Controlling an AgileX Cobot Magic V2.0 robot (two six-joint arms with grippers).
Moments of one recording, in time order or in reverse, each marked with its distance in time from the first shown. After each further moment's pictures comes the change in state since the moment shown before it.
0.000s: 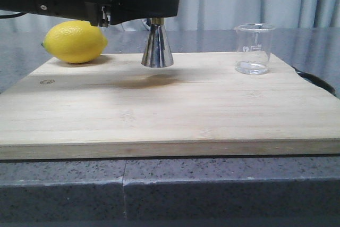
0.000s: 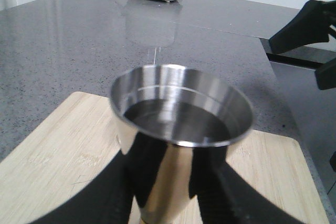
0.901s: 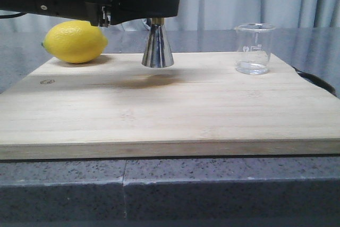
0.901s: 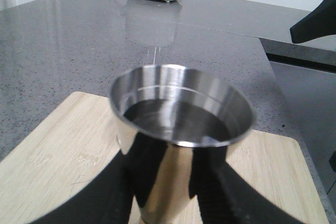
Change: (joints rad) left arm 0.000 0.000 0.000 0.000 0.000 0.000; right arm 0.000 -0.122 0.000 0.000 0.078 0.001
